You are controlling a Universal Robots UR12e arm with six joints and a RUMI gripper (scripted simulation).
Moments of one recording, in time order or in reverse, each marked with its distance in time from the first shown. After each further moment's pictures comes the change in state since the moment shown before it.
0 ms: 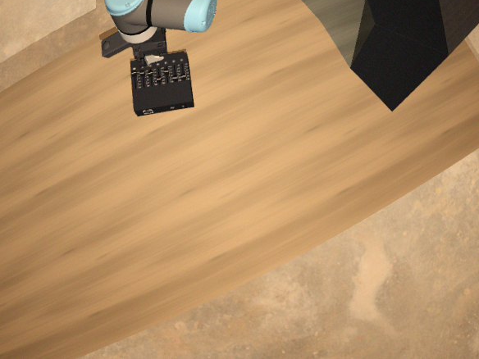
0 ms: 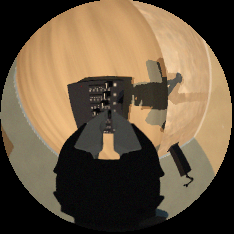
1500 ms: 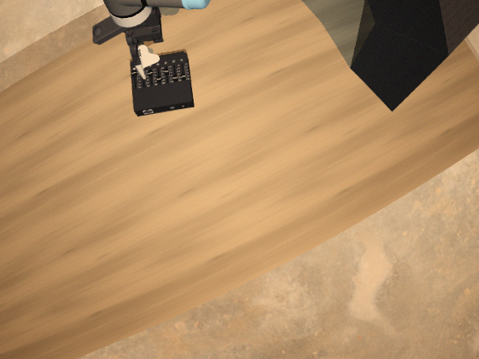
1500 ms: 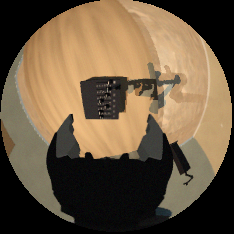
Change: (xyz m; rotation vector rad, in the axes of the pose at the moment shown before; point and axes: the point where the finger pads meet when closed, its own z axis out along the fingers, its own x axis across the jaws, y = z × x) arm 0.000 0.000 -0.082 0.001 0.000 0.000
